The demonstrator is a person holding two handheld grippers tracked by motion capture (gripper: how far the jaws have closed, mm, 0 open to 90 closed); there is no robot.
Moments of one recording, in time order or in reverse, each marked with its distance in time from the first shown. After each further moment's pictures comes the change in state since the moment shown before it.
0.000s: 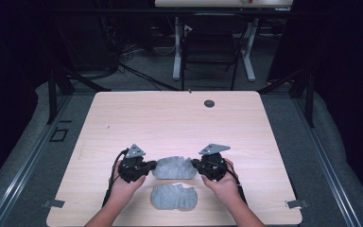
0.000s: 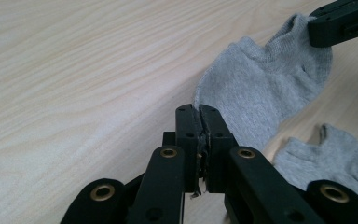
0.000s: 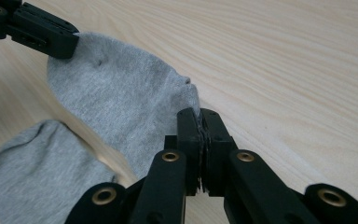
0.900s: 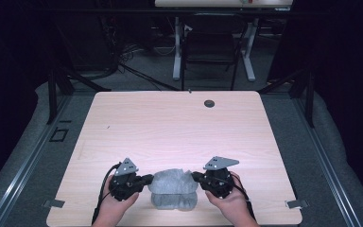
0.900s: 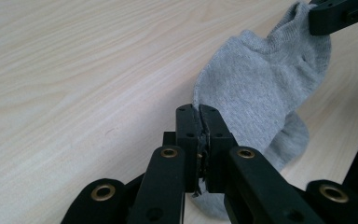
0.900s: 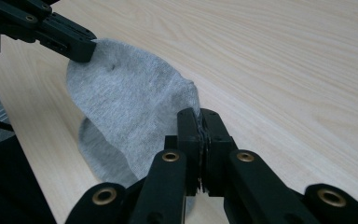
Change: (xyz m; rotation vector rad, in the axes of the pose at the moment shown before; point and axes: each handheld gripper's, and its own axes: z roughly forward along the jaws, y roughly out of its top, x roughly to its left) left arm -0.030 -0.025 -0.043 -0.013 -0.056 0.022; right arm 0.033 -0.015 -0.048 -0.024 0.080 -0.030
